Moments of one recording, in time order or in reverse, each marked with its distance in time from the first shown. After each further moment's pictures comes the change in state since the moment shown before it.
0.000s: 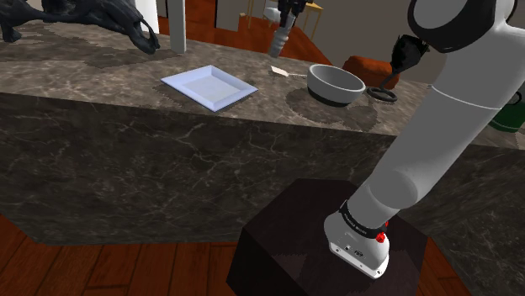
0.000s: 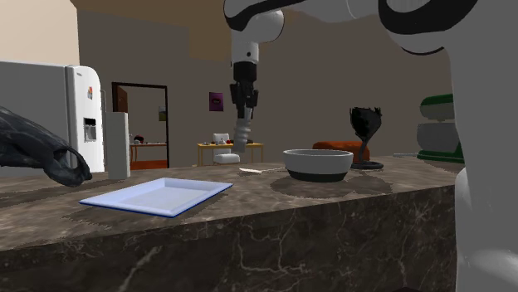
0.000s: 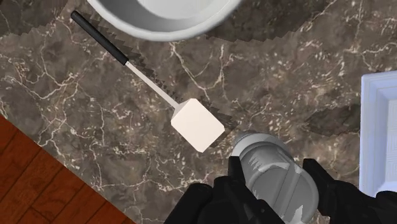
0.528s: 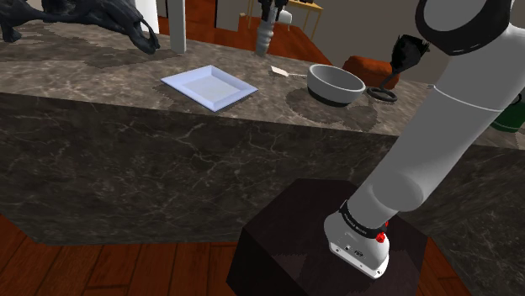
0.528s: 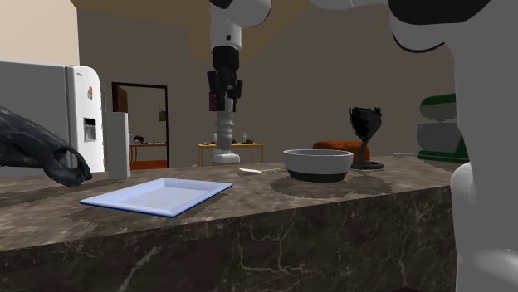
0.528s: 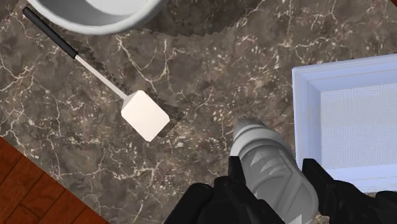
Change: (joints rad) arm 0.094 -0.019 0.074 0.021 -0.011 -0.041 0.165
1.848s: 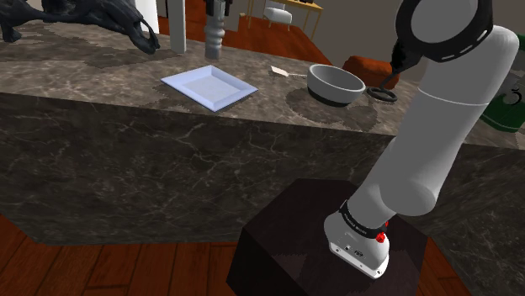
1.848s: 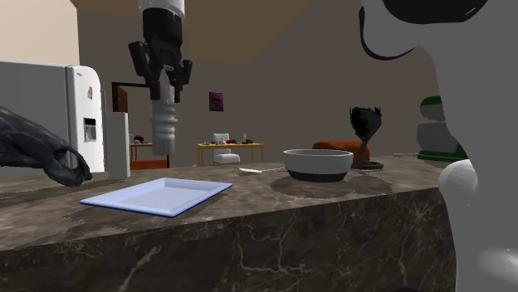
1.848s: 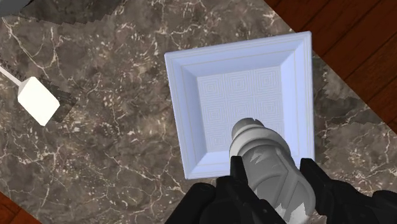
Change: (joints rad) arm 0.207 0.126 0.144 0.189 -0.018 -0.069 0.347
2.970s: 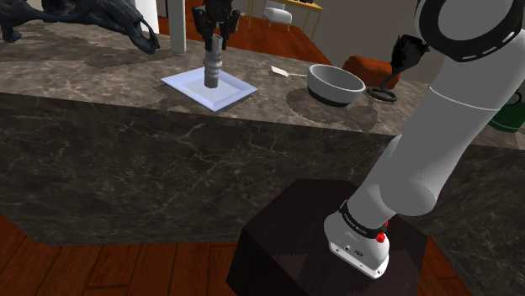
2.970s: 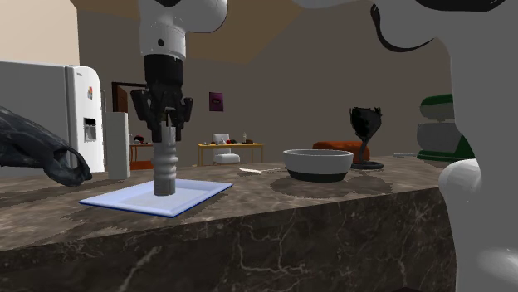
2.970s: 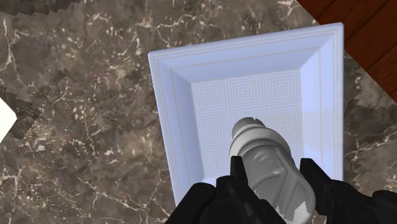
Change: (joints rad) arm -0.004 -0.094 -0.001 -0.359 0.004 0.265 0.001
